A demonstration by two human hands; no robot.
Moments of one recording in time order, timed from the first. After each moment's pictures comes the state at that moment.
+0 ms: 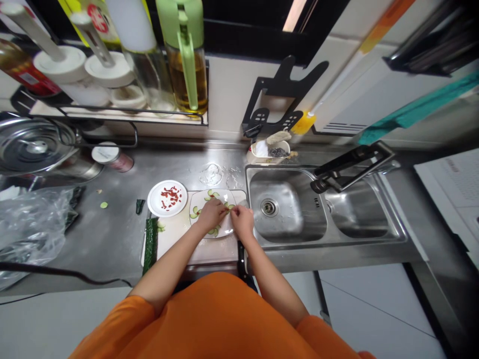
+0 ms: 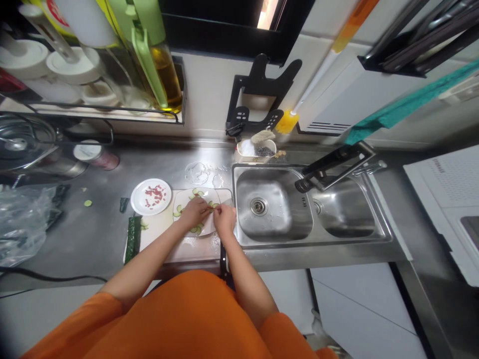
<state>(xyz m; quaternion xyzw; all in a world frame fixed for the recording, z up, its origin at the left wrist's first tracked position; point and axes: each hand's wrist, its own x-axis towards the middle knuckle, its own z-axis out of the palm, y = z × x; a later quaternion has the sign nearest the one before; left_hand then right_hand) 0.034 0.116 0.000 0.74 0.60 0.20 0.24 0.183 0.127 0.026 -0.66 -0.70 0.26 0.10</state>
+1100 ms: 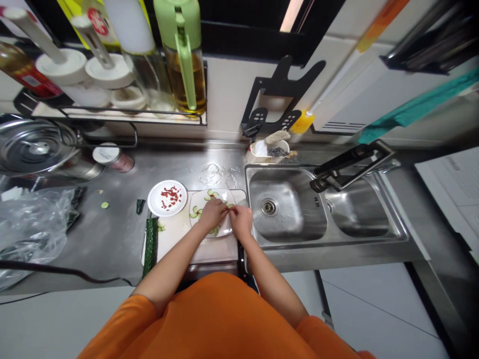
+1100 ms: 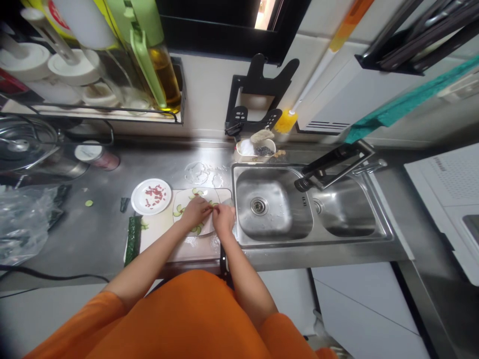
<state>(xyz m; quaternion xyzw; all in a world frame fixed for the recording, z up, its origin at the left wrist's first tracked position) 0.039 0.117 -0.001 0.74 0.61 0.18 0.22 0.183 0.125 0.020 -0.64 -0.72 0.25 0.13</state>
